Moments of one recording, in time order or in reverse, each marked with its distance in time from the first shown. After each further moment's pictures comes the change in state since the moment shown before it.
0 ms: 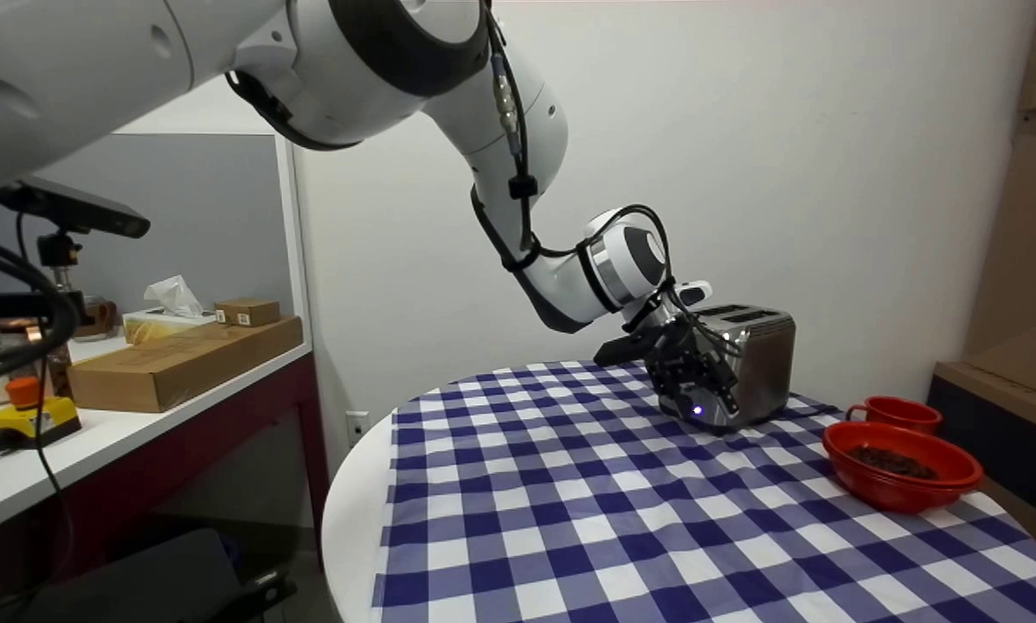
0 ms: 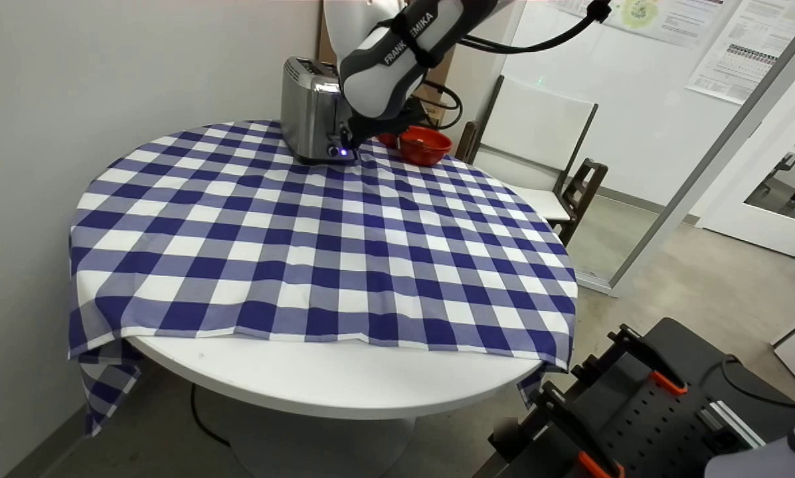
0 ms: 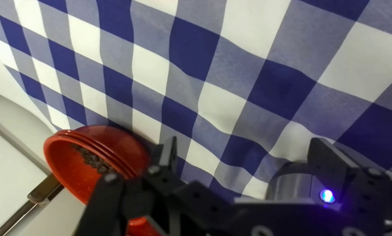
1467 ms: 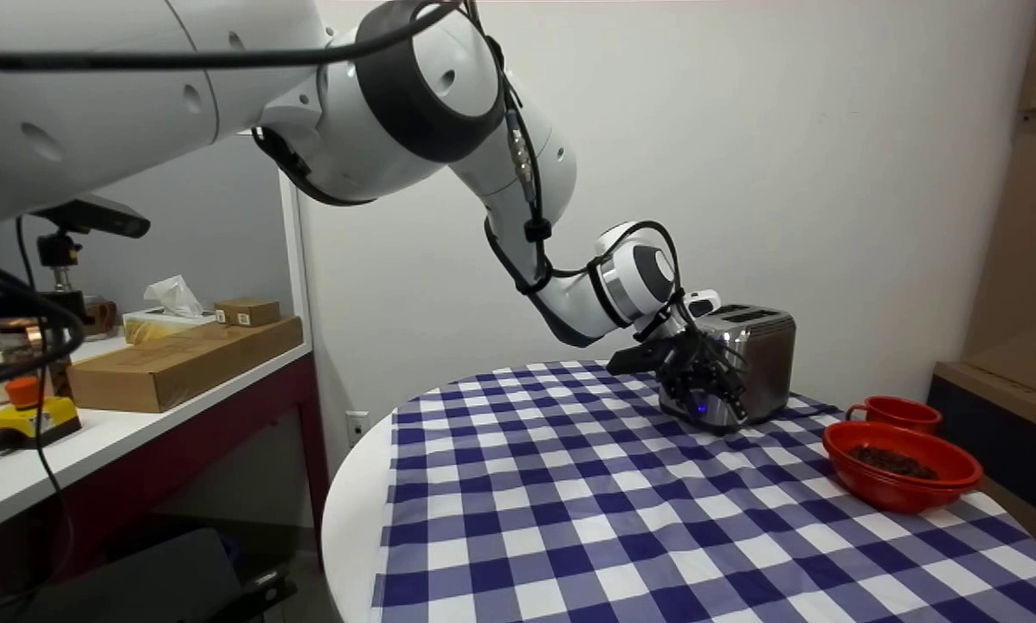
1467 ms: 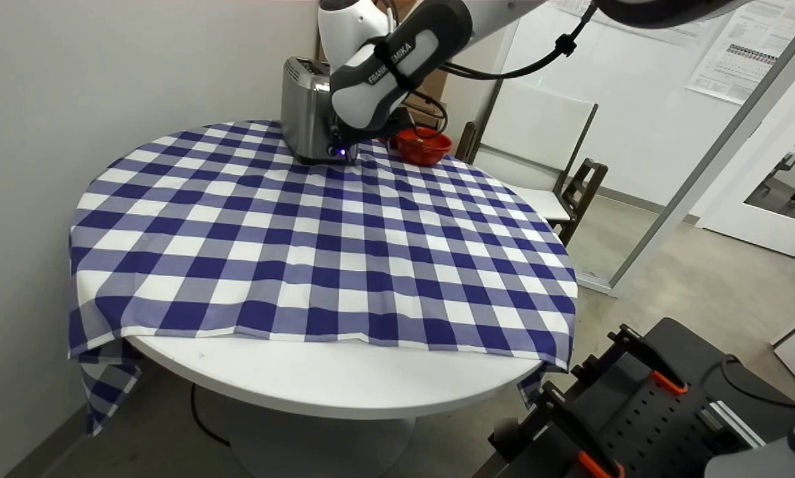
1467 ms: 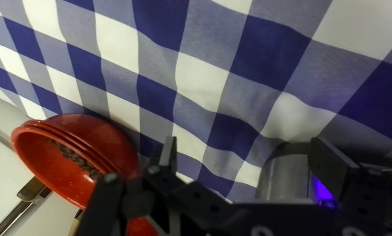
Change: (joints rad) arm -0.011 0.146 -0.026 0.197 0.065 0.004 0.000
